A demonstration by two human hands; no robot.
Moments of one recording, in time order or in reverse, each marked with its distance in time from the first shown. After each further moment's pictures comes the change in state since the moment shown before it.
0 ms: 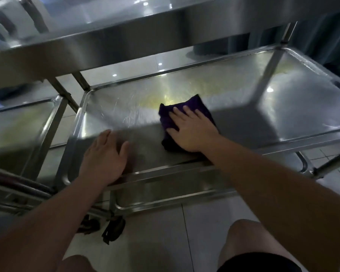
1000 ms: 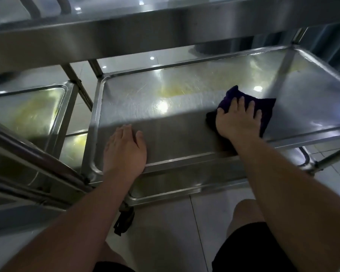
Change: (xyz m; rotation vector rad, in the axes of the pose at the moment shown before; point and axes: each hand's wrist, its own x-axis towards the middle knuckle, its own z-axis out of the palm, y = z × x) left_hand -0.011 -0.030 0.009 -0.202 0.114 -0.055; right_hand -0.016 -0.008 0.003 0.058 0.097 0.713
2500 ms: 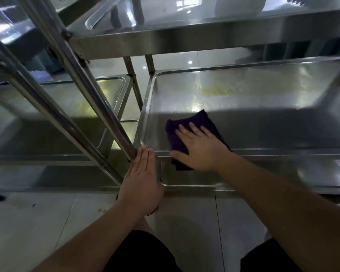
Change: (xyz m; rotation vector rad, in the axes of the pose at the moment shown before) left_hand -0.126 -0.077 -0.031 0.179 -0.205 0.053; right_hand -0.127 -0.119 0.041 -0.141 -0.236 -1.005
